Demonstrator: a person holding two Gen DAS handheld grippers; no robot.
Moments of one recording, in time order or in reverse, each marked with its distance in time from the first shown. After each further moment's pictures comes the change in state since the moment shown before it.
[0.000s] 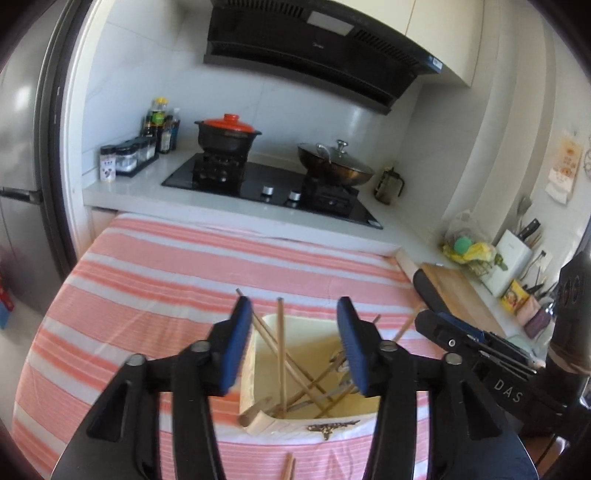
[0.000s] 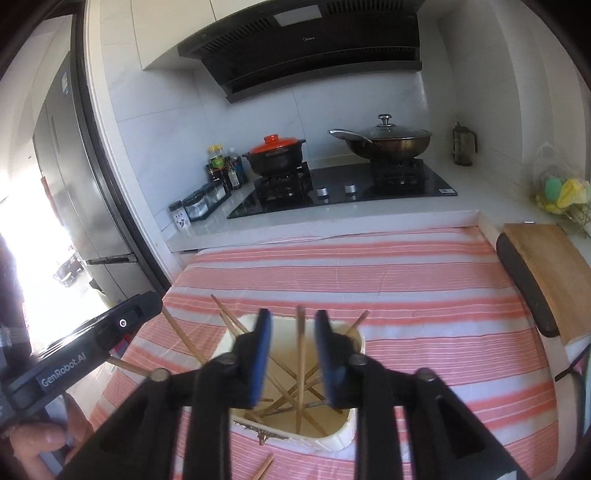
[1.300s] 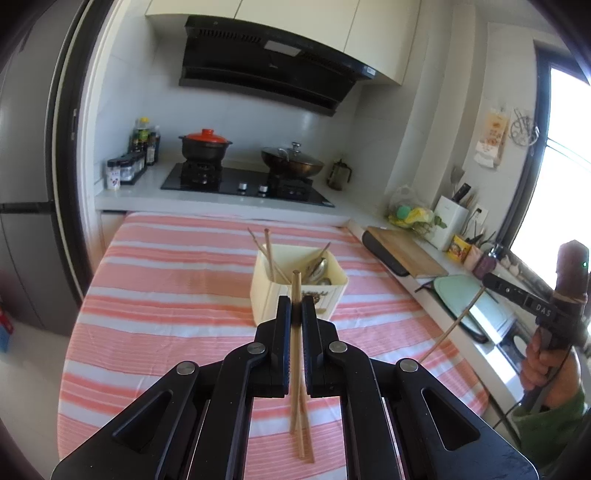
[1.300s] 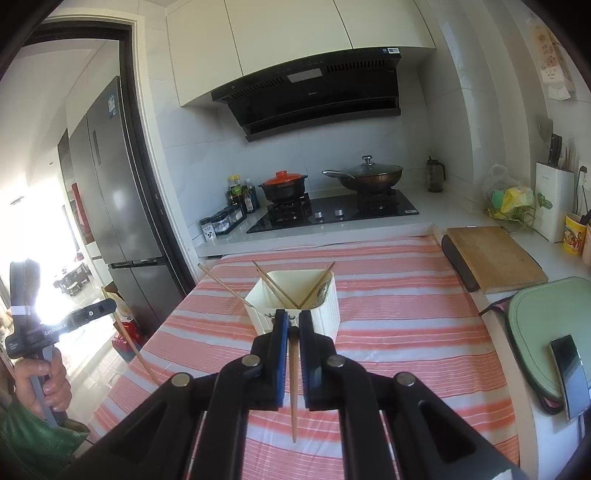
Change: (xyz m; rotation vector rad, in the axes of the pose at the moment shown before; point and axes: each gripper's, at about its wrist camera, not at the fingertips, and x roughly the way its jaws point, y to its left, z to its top) left arm -0.194 0.043 -0.074 0.123 0.018 -0.146; right arm -0.235 0.007 -0.102 -0.038 -0.126 -0.001
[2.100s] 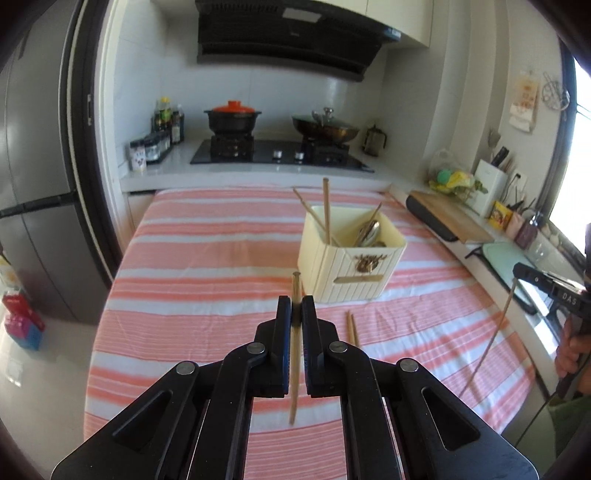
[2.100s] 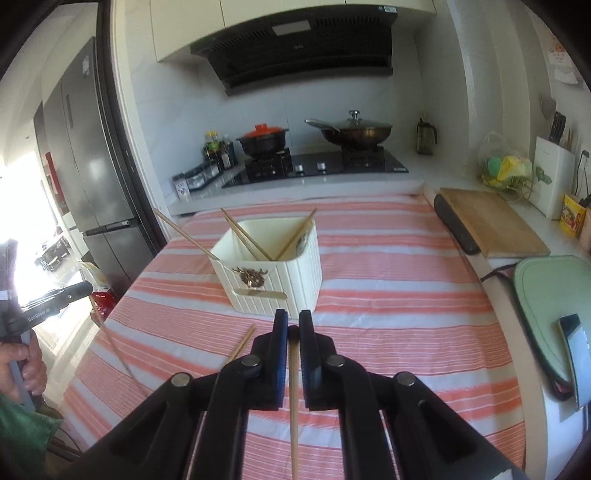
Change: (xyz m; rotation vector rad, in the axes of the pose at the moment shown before) left arm 0.029 0.028 -0.019 0.051 0.094 0.147; right arm 0.056 -0.005 -0.031 -0.015 0.143 -0.081
